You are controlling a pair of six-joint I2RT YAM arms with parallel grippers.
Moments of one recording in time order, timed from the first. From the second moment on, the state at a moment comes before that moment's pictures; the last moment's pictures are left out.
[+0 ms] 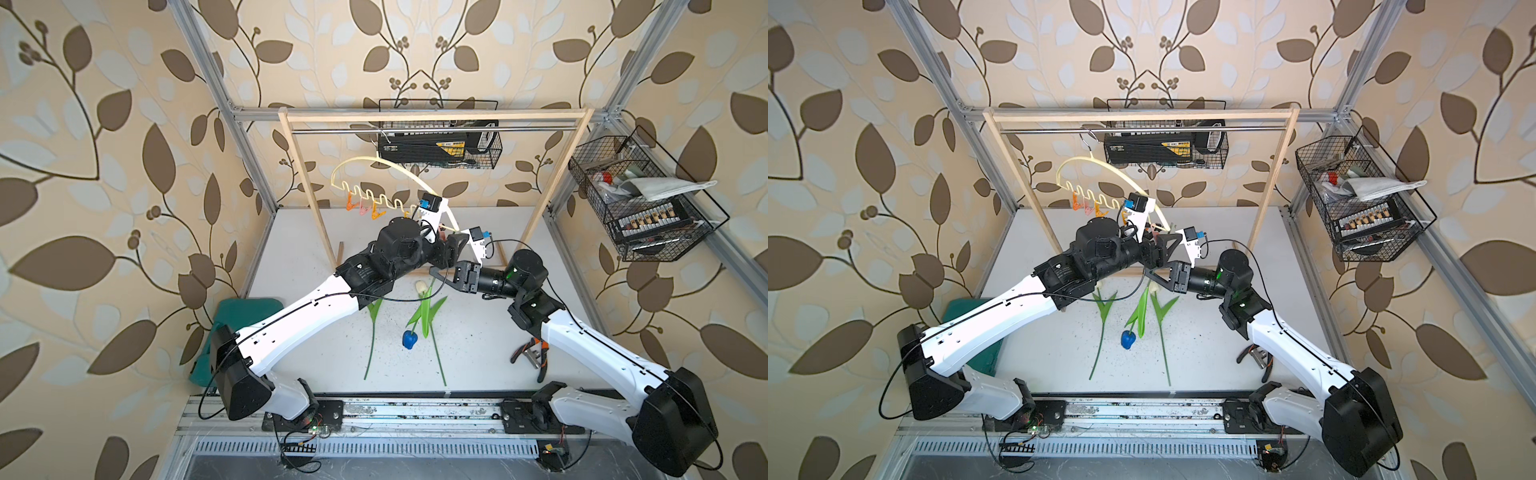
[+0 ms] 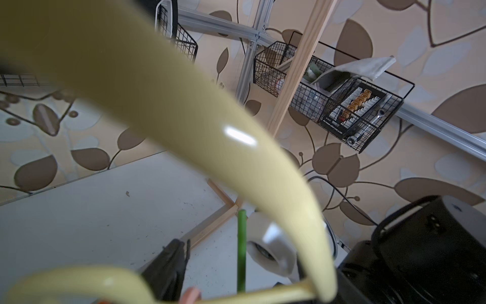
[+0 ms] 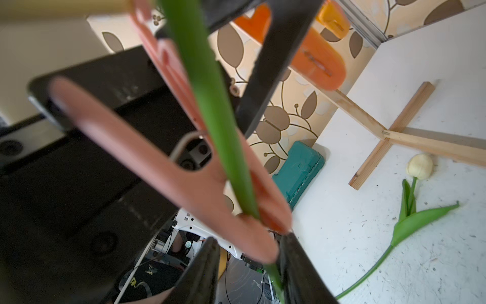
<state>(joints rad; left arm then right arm) -0.93 1.44 1.43 -0.19 -0.02 -0.32 0.48 1.16 0.76 0.39 -0.79 0.99</state>
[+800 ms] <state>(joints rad) -0.93 1.47 1.60 -0.43 0.02 -0.34 0.43 1.00 0.89 -0.48 -0.22 0.64</state>
